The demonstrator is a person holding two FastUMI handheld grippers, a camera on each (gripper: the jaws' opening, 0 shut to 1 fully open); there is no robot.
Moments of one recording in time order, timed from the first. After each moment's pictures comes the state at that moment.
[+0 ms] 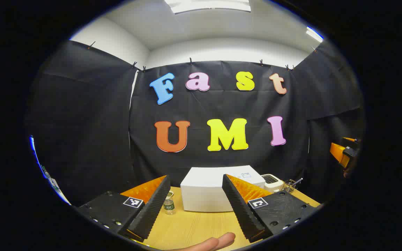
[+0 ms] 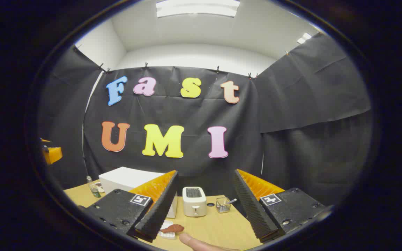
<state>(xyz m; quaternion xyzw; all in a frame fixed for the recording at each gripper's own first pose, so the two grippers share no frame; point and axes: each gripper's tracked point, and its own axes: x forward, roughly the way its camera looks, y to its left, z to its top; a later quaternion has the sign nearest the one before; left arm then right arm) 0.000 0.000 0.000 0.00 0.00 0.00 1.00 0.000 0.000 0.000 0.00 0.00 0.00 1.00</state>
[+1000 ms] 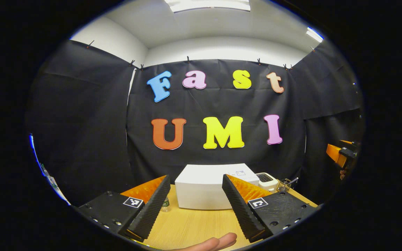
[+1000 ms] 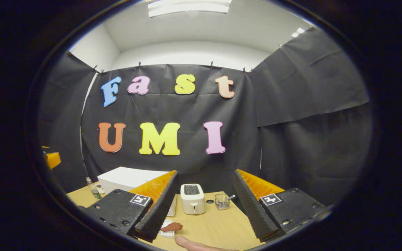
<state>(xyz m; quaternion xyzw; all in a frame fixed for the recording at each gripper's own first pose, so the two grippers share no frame) -0.004 -0.030 -0.009 -0.01 0.01 -0.02 1.00 0.006 -0.020 -0.013 0.02 0.02 0.00 1.00</state>
